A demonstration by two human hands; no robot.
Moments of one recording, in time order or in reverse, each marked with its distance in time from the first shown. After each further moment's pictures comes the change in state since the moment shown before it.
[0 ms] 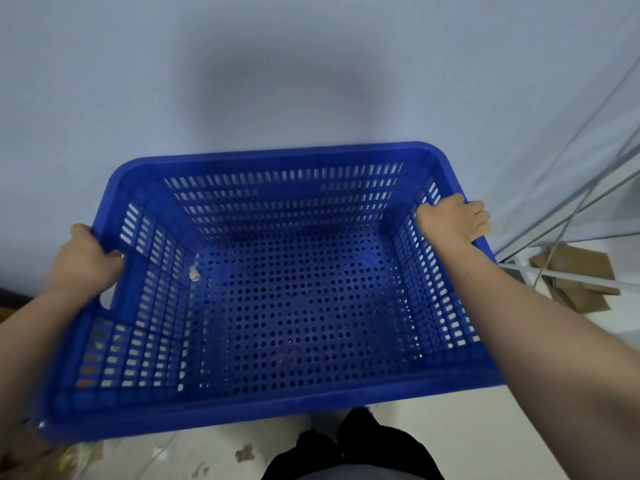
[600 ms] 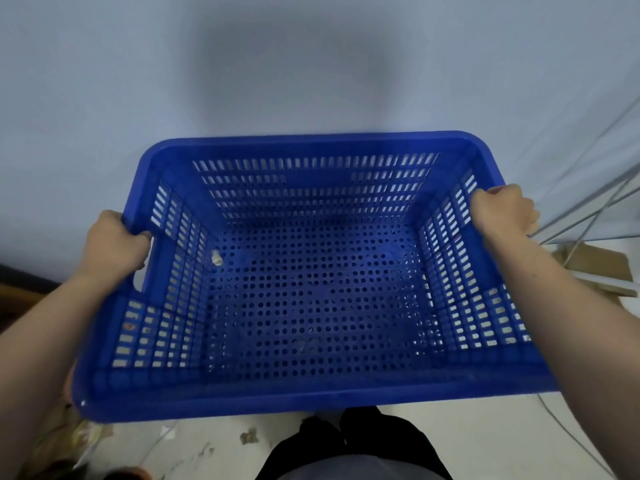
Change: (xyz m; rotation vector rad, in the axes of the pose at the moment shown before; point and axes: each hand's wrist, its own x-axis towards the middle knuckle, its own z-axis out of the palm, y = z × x) left_hand 0.004 0.011 0.011 -0.193 -0.038 -0.001; right_hand 0.024 0.017 -0.021 0.154 0.029 0.066
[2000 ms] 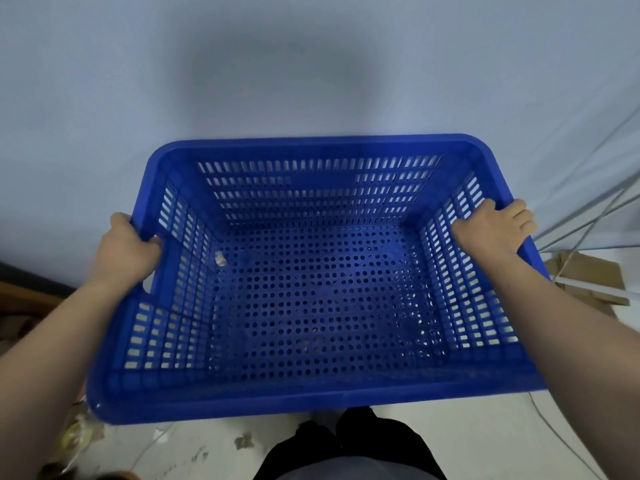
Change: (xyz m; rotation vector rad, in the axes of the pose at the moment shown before) left_hand -0.011 -0.012 0.005 0.042 -0.022 -0.006; right_hand -0.008 0.021 0.025 -0.430 0.093 -0.305
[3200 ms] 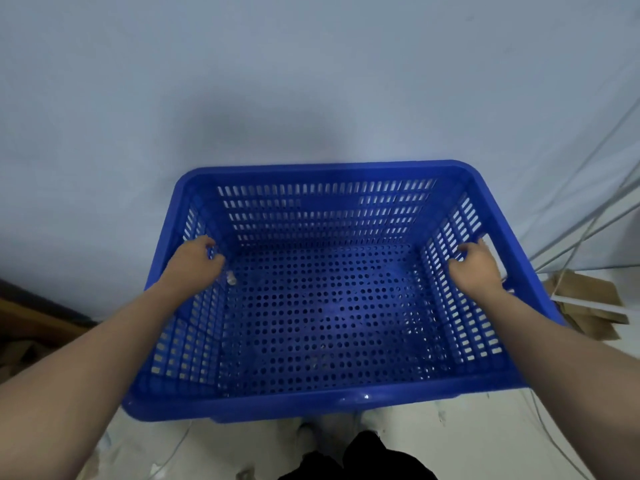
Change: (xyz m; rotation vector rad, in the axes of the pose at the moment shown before) left_hand -0.013 0.022 0.026 0.071 -0.203 0.375; right_hand -0.025 0.028 0.024 0.295 -0.174 -0.152
